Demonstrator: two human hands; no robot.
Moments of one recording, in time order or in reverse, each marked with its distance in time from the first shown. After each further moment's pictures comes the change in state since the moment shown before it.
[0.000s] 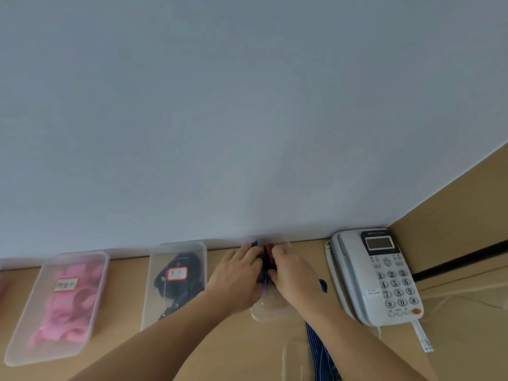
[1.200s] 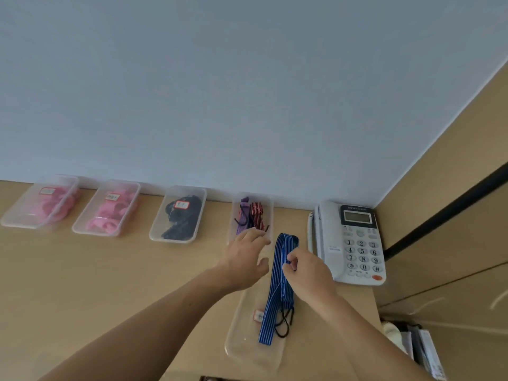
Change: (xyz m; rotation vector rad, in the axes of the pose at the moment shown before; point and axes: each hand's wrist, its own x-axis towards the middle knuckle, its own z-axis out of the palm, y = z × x) left_hand -0.049 0.149 -0.006 -0.245 0.090 -0.337; right_hand -0.132 0.096 -0.014 0.332 -0.011 -0.003
